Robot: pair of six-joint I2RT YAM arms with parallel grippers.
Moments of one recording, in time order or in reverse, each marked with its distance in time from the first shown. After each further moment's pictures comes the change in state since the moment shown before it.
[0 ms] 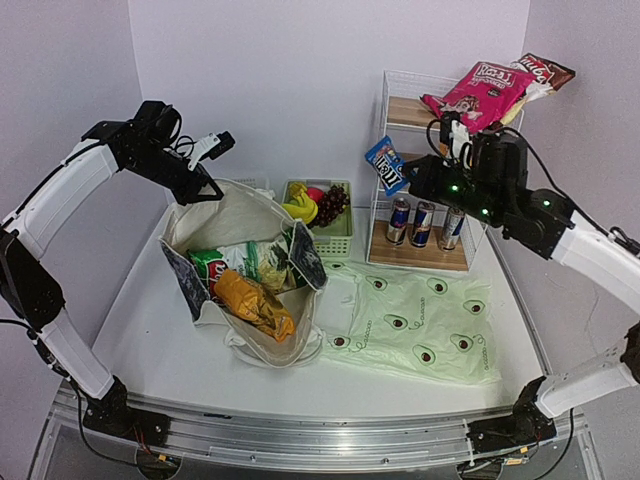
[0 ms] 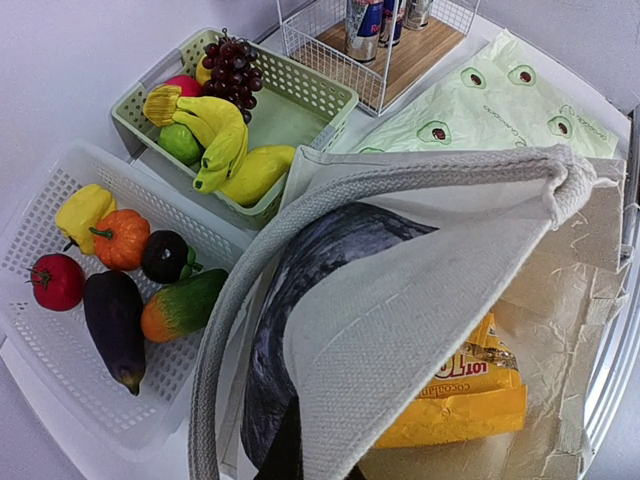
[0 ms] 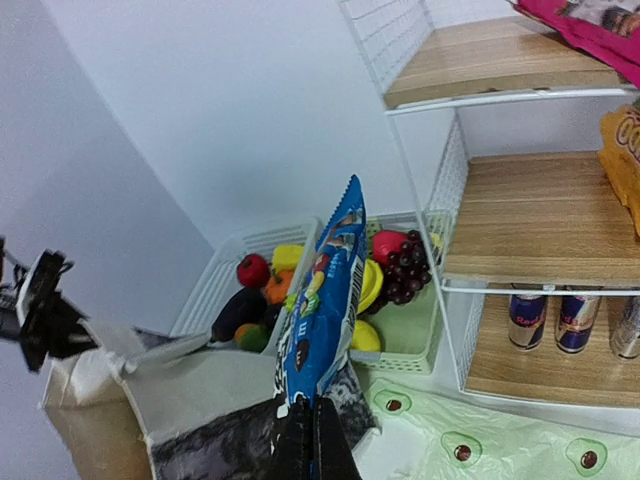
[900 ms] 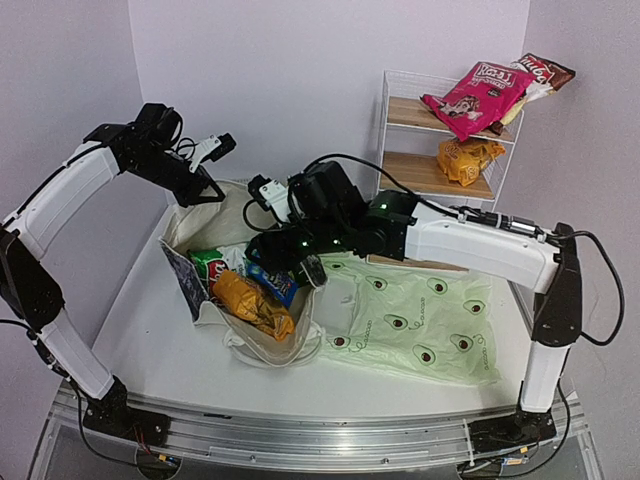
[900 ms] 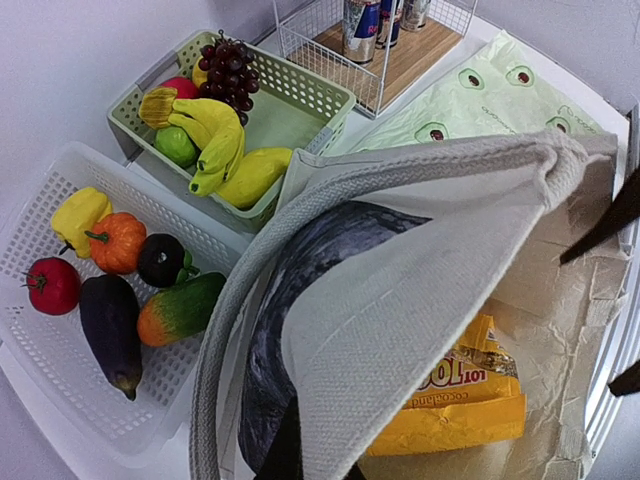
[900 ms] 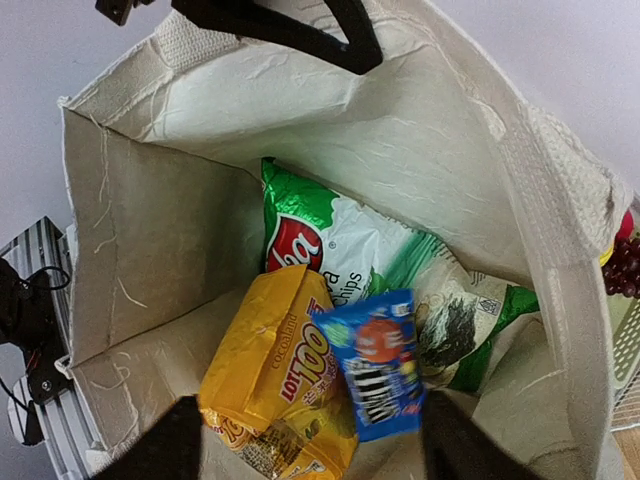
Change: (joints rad) left arm 0.000 -0.004 -0.026 0.027 0.010 -0.001; right arm 0.340 0.638 0.520 -0.226 -0.182 -0.398
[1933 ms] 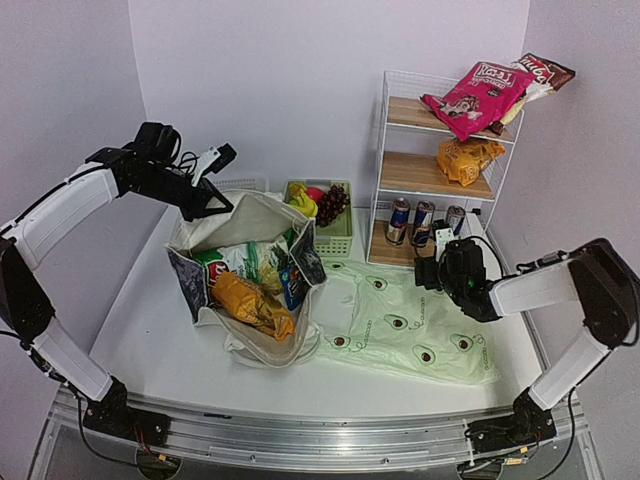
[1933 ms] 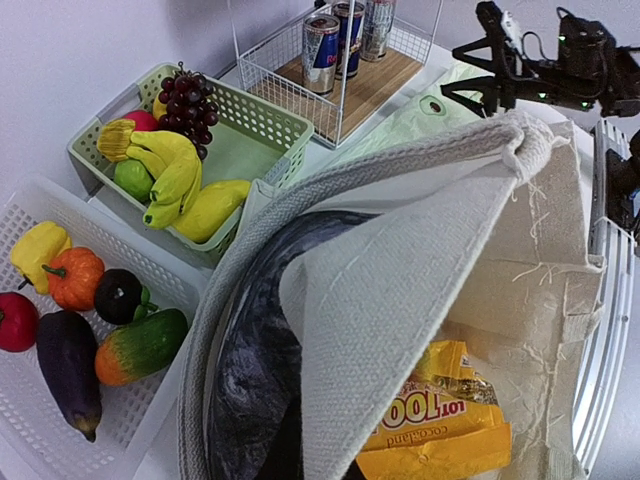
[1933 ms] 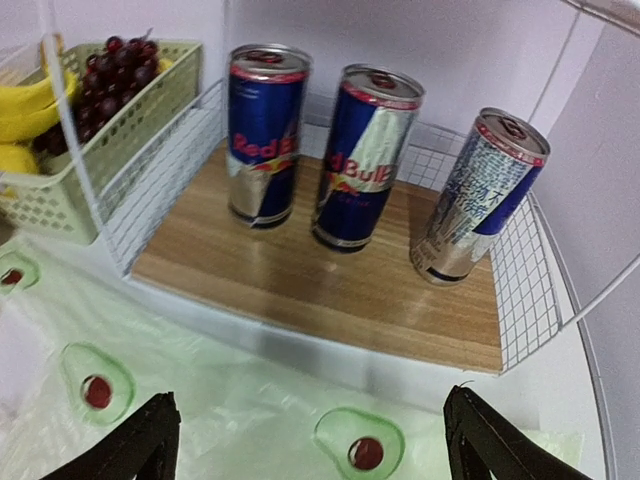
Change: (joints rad) left arm 0.001 -0.078 -0.230 0.216 0.132 -0.033; right arm -0.595 -0.380 -1.221 0.948 0.325 -0.075
